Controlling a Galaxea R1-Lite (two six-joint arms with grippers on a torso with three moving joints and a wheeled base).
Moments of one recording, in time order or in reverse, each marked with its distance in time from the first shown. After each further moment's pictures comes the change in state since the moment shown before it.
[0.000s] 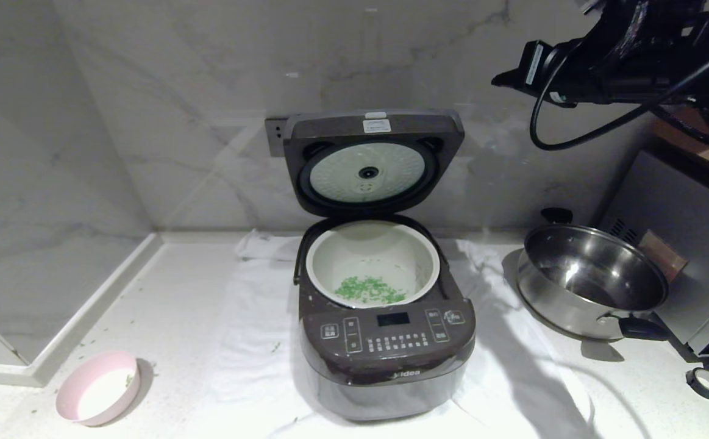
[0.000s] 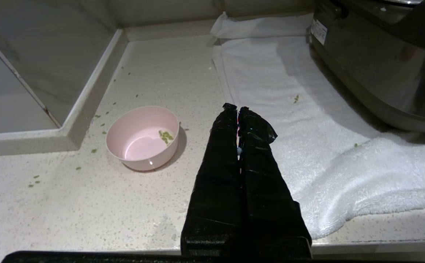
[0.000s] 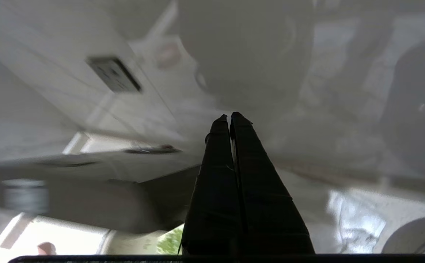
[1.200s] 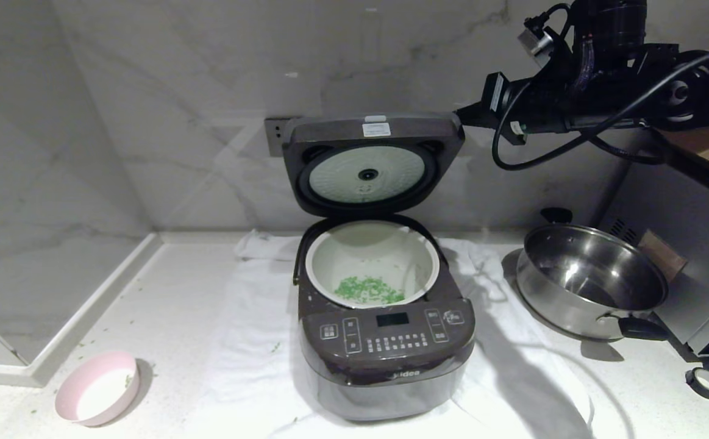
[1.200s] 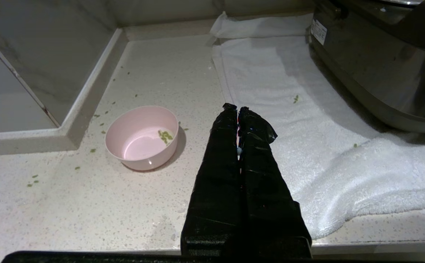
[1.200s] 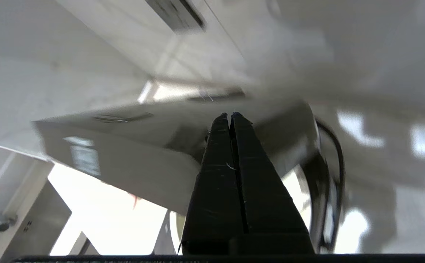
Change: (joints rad) left arm 0.000 -0.001 0.000 0.000 0.002 -0.003; right arm 0.059 0.057 0.008 0.073 0.218 0.173
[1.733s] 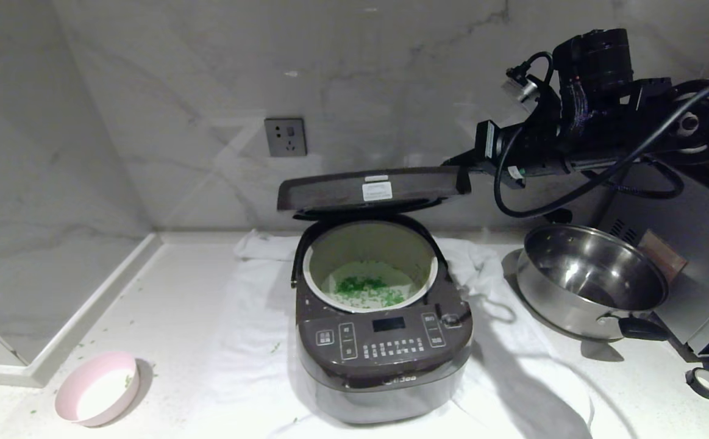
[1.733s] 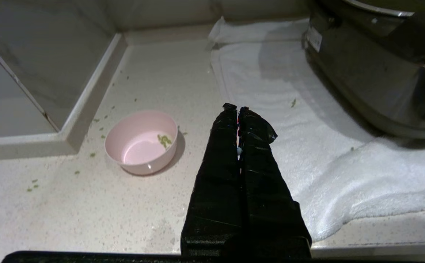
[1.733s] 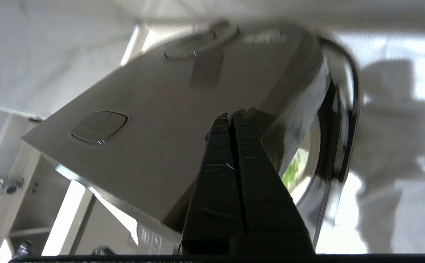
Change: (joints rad) left arm 0.000 0.000 -0.018 0.001 -0.011 0.000; right arm 0.055 -0.098 0.258 0.026 0.000 -0.006
